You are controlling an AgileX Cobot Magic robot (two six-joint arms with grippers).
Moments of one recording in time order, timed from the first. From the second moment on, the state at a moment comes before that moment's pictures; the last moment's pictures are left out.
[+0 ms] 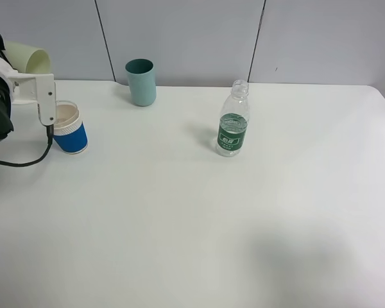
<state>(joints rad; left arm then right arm) -0.30 1.66 -0.54 -0.86 -1.20 2.25 -0.07 0.00 -0.50 -0.03 1.07 -0.04</state>
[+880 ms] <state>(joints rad) -0.59 1.34 -0.54 -0.92 -0.72 1.58 -0.07 0.00 -0.50 -0.03 1.07 -0.04</state>
